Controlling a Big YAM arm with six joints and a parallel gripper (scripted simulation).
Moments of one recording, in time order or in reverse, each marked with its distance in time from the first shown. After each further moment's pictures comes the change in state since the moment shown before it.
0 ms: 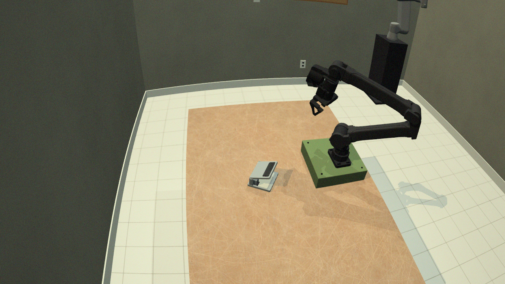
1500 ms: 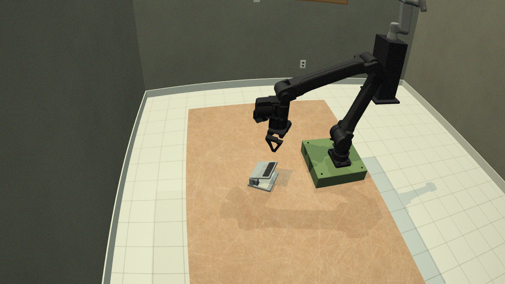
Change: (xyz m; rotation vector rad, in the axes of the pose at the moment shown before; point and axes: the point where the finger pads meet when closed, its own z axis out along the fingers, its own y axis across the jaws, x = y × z) arm -0.019 0.257 0.053 -0.220 0.218 -0.398
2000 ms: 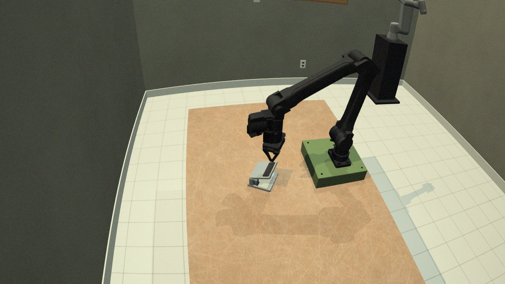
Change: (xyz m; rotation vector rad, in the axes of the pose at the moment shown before) arm 0.002 0.049 0.032 0.003 0.043 -0.033
